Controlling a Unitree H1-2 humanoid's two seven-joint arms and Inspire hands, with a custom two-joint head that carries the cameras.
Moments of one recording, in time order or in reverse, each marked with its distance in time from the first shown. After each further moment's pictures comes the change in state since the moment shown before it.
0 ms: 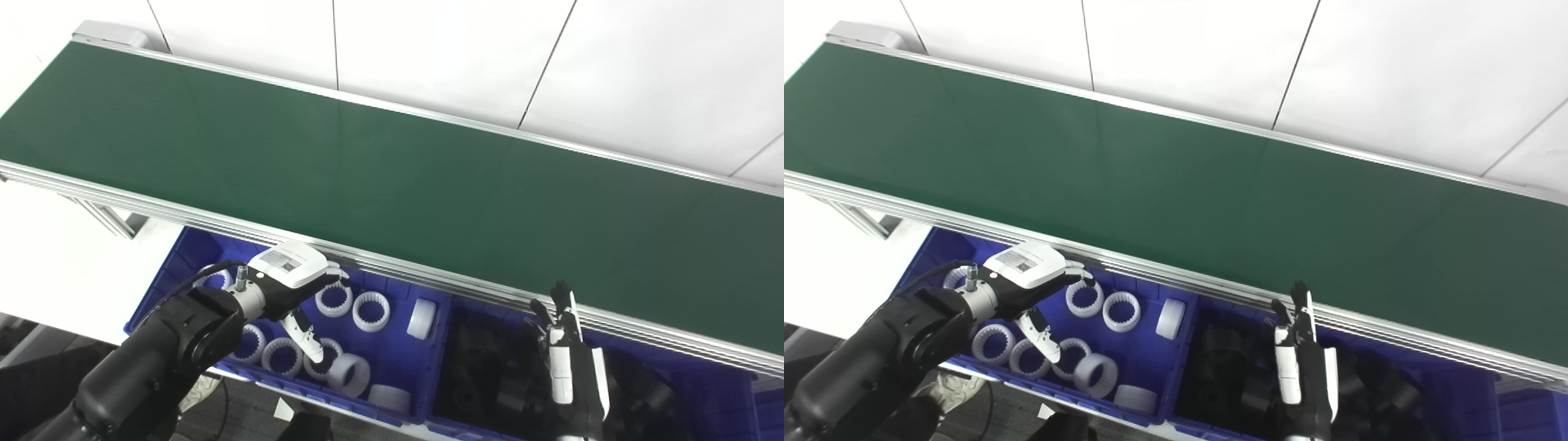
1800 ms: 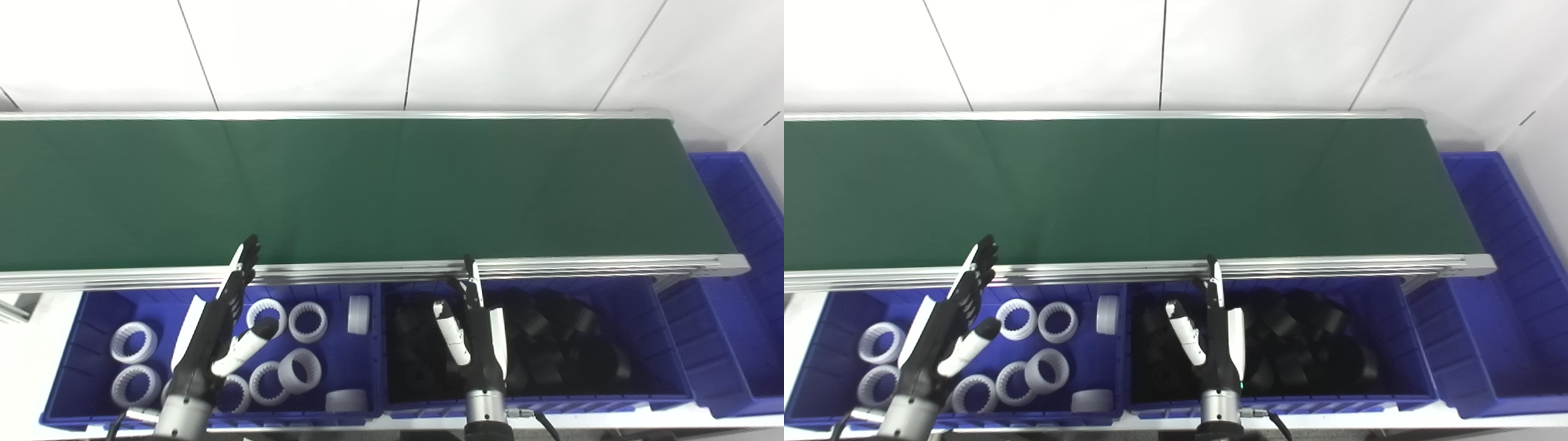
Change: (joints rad) left arm 0.356 -0.381 0.305 0.100 -0.860 -0.251 0.418; right arm -0.103 0.094 0.044 0.362 -0.294 -0.242 -0.336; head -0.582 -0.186
